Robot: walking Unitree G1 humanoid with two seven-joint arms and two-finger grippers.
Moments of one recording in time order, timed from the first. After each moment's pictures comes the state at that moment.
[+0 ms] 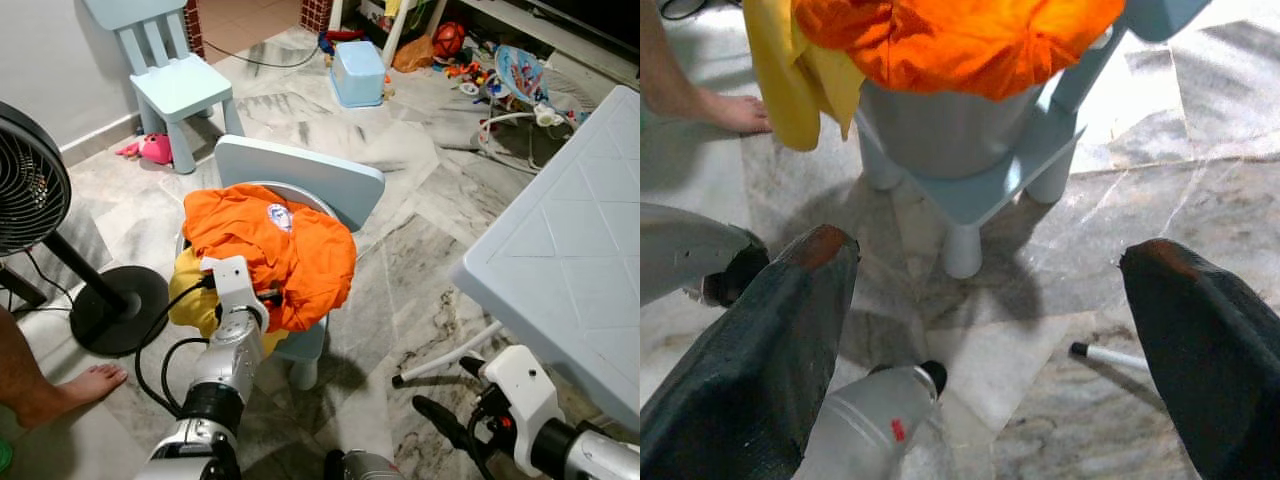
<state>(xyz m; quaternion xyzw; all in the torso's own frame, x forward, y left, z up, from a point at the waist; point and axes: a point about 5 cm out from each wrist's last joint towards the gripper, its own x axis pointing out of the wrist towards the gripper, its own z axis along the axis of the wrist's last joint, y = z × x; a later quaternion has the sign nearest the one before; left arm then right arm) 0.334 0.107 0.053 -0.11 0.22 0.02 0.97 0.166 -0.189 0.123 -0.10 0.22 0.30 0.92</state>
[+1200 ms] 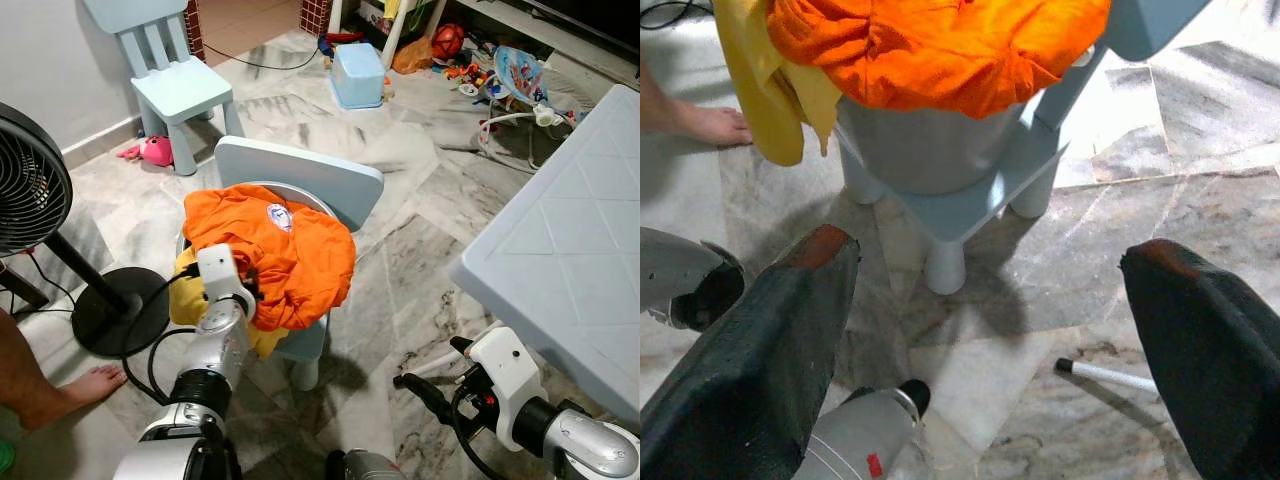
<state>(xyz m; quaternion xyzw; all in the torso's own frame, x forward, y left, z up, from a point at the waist) 0.341 0.136 0.058 -0.13 0.19 0.07 0.97 0.182 -0.183 0.118 -0.11 0.21 0.29 0.93</state>
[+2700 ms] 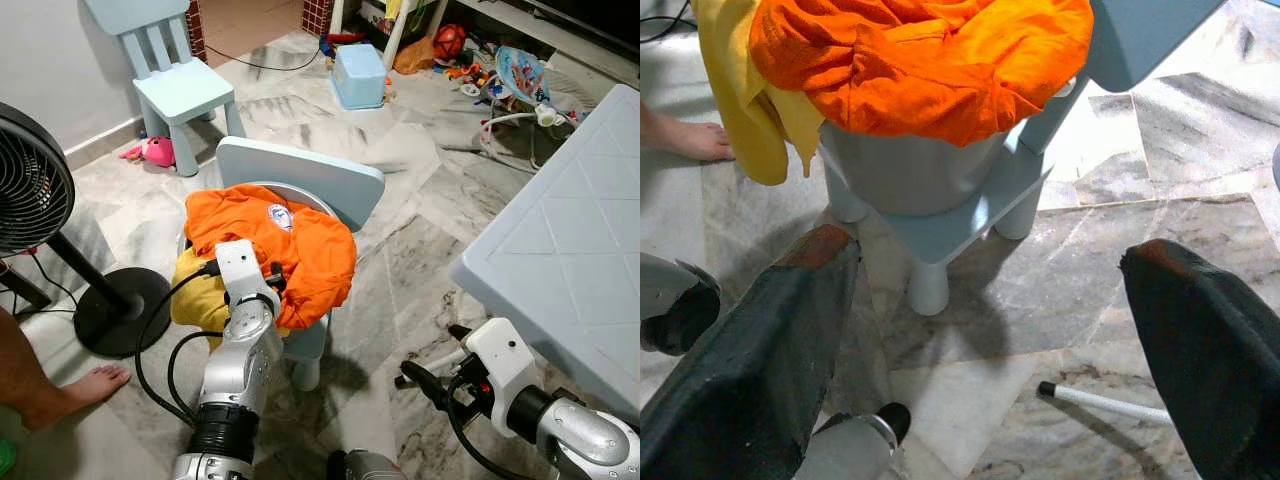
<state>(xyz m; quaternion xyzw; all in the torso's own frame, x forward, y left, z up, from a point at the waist) 0.313 0.086 0.088 -0.14 0.18 0.08 0.97 0.192 -0.182 0.120 -0.13 0.18 0.28 0.93</state>
